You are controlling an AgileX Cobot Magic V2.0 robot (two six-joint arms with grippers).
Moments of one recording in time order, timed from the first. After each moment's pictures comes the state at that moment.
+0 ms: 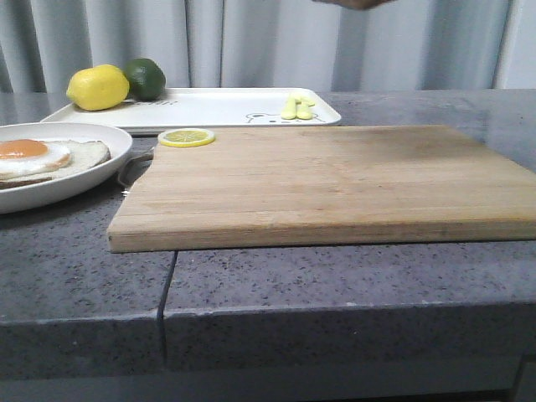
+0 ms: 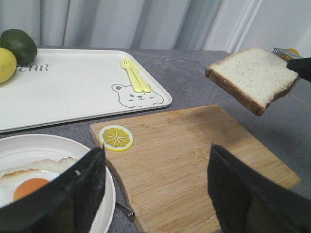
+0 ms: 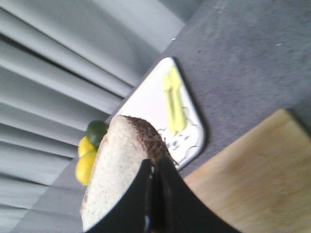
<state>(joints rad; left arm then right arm) -0.43 0.64 -0.68 -0.40 0.36 0.09 0.21 1.15 -0.88 0.81 0.11 0.18</state>
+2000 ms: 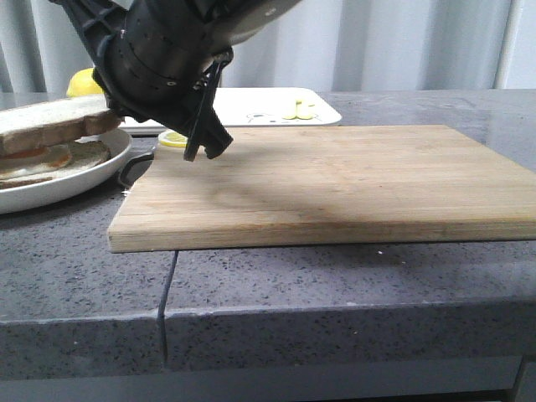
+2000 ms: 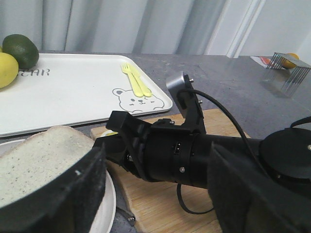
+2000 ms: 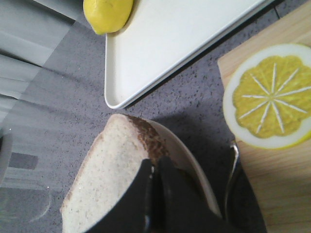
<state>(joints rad) -0.43 0.64 -0.68 -0.40 0.35 0.09 0.93 1.93 -1.37 1.50 -0.34 -0.30</state>
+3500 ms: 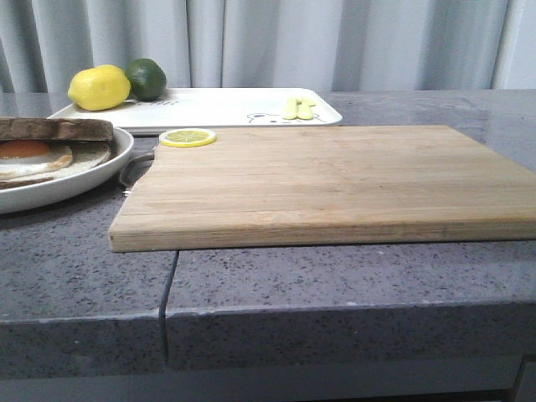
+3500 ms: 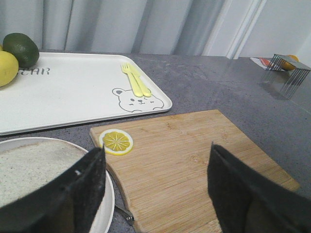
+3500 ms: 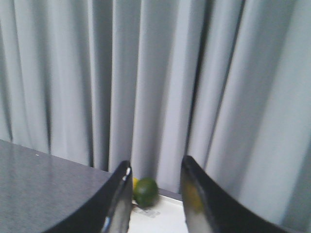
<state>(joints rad) -0.43 0.64 -0.68 -0.40 0.35 0.08 0.84 1.14 -1.05 1.12 -0.42 -1.15</state>
